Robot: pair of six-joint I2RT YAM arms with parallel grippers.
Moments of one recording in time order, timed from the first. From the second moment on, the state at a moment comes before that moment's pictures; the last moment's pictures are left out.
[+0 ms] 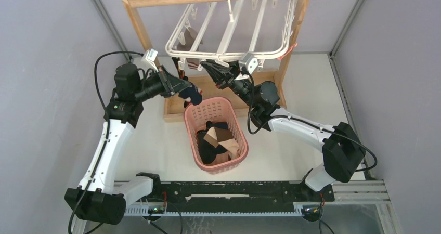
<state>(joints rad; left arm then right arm) -0.13 1.08 1.15 -0.35 0.67 -0.58 0.82 1.54 1.11 1.03 -0.16 0.08</state>
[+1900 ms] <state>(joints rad) -0.48 0.80 0.78 -0.30 0.49 -0.68 0.84 0.90 0.45 0.67 0.02 0.23</state>
